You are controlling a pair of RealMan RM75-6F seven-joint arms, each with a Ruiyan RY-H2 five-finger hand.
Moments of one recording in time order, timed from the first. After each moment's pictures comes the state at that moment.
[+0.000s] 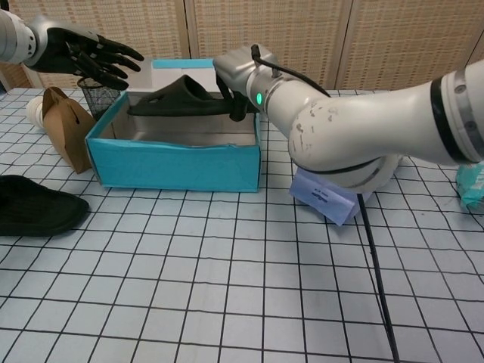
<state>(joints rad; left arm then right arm) -0.88 -1.25 -0.50 -1.23 1.10 0.19 -0.55 1.26 -2.02 0.51 -0.80 -0.81 0.84 -0.91</state>
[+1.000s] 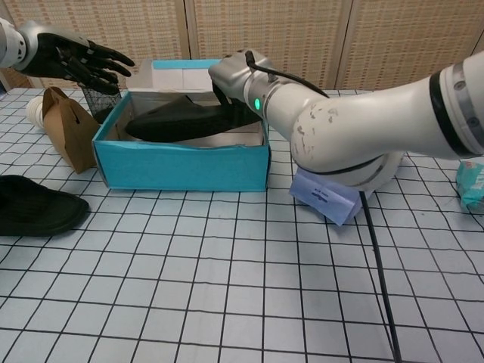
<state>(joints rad) -0.88 -1.24 -0.48 -1.22 1.10 0.19 -0.57 1.28 -1.99 0.42 -0.81 -0.75 0.85 -0.94</state>
